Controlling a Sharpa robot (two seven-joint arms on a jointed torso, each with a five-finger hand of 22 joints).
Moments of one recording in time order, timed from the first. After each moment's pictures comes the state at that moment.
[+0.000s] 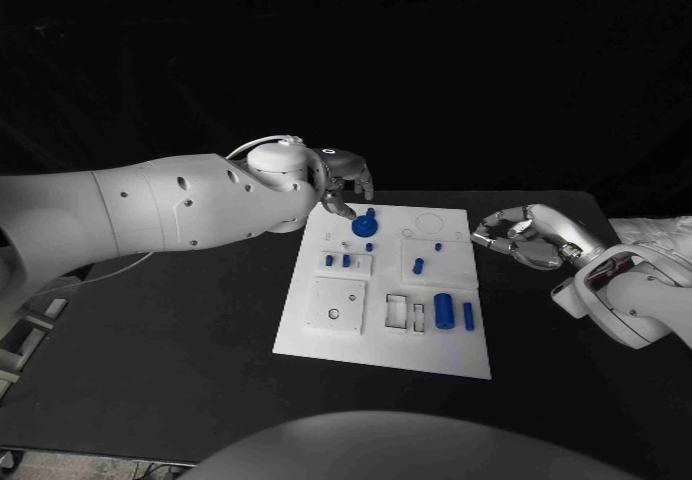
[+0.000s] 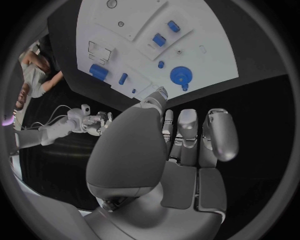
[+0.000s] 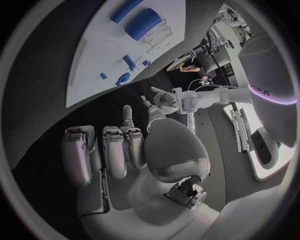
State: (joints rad) left arm 1.39 -0.59 -0.22 1.33 -1.49 -0.08 -0.24; left_hand 1.56 -0.20 0.27 0.29 0.11 0.78 -0.02 0.13 0.44 0.61 0.05 0.31 0.49 1.33 -0.02 1.12 1.09 0.07 1.45 0.08 1.29 1.31; right arm 1.21 -1.01 -0.24 1.54 -1.07 -0.47 0.26; right_hand 1.16 0.13 -0.12 0.29 0.37 0.82 0.10 0.29 0.80 1.46 0.02 1.57 1.31 1.47 -0.03 1.57 1.31 0.01 1.46 0.08 1.52 1.31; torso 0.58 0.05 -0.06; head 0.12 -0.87
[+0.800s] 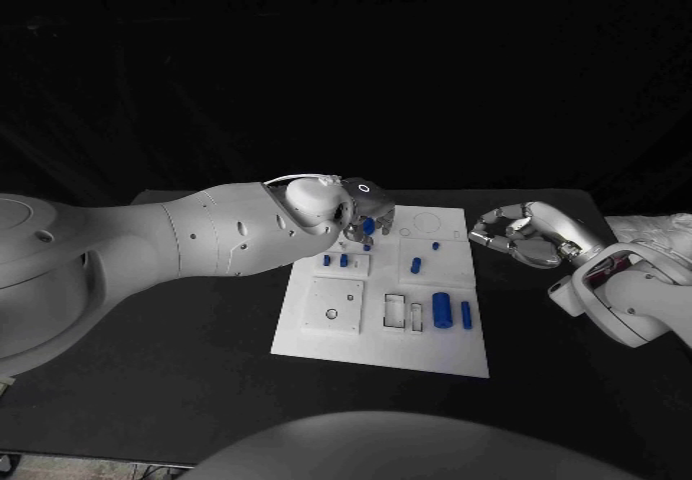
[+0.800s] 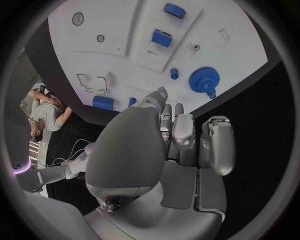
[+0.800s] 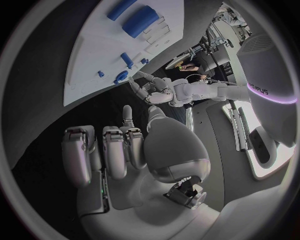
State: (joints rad) left arm 1.28 -0.44 -0.22 1.16 -1.78 -0.11 -0.05; left_hand 1.54 -0.21 0.30 0.27 0.14 0.97 0.02 0.12 0.30 0.88 0.00 0.31 0.23 1.41 -0.07 1.22 1.04 0.04 1.47 0.04 1.43 1.31; right arm 1.21 -1.02 -0.24 1.55 -1.05 -0.49 0.28; right_hand 1.18 0.13 -0.12 0.28 0.37 0.82 0.10 0.29 0.81 1.46 0.02 1.57 1.31 1.47 -0.03 1.57 1.31 0.01 1.46 0.08 1.52 1.31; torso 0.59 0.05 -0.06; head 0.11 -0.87
